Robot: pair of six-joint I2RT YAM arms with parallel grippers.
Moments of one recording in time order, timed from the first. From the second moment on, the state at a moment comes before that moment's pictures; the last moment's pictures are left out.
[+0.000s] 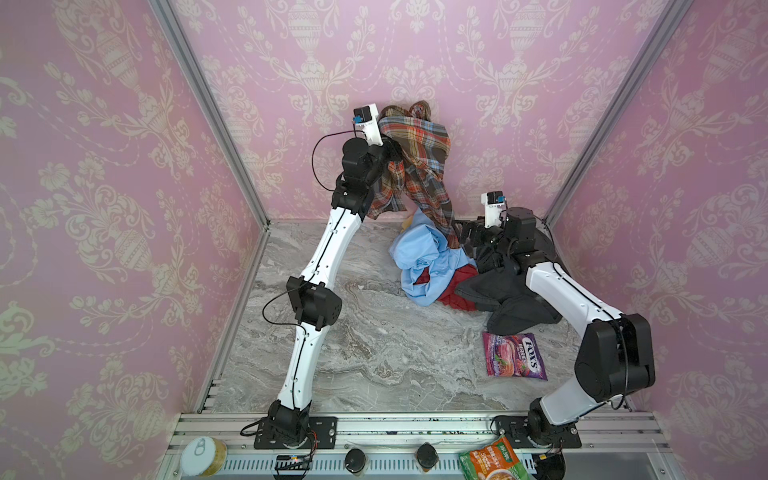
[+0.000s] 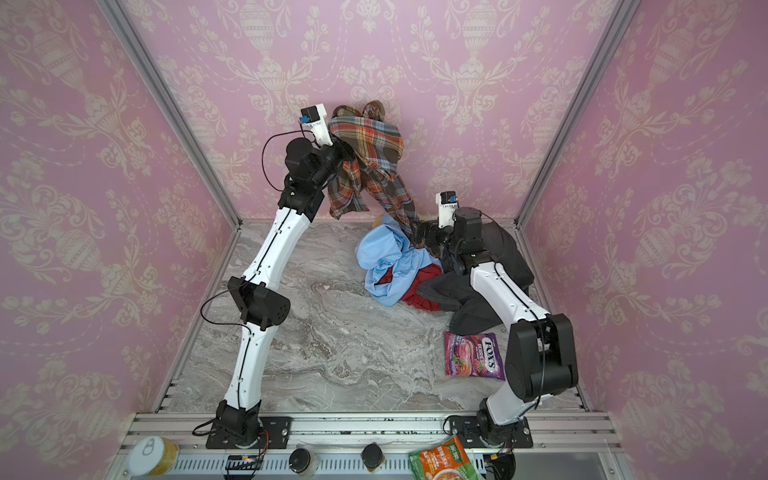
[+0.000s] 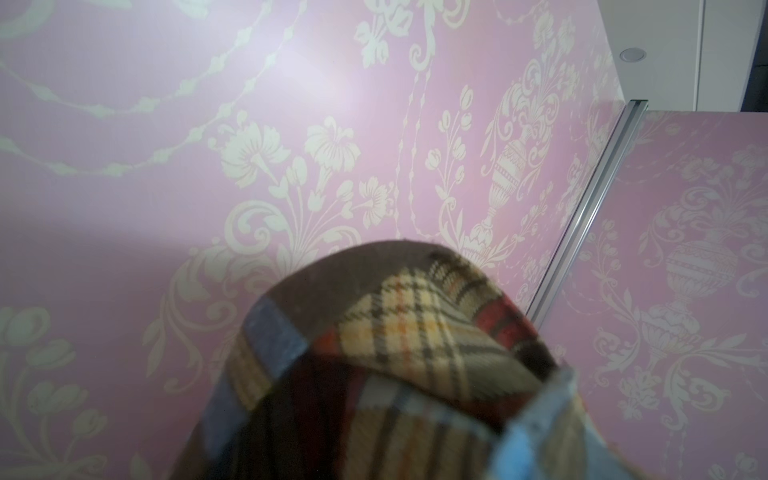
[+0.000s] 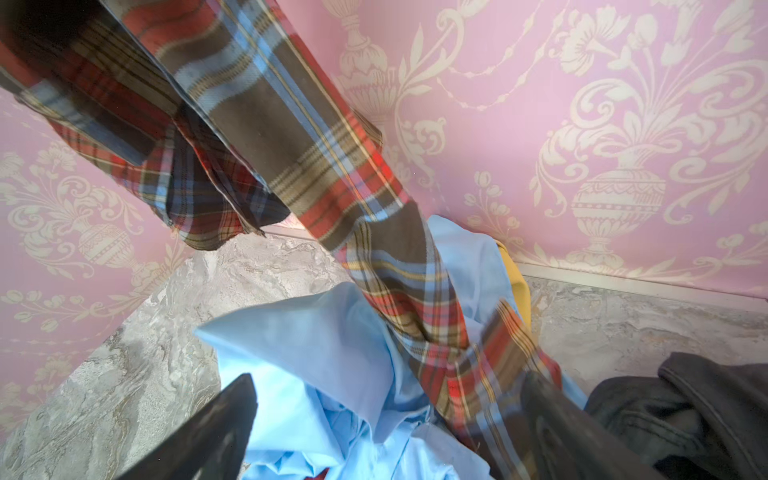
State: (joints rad) left arm -0.33 2.40 2.77 0.01 0.19 -0.49; right arm 0.16 1.59 1.23 0.09 -0.27 0.18
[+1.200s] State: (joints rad) left arm 0.24 2.01 2.58 -0.47 0.26 -0.40; right arm 0.24 1.56 1.21 0.12 -0.30 0.16
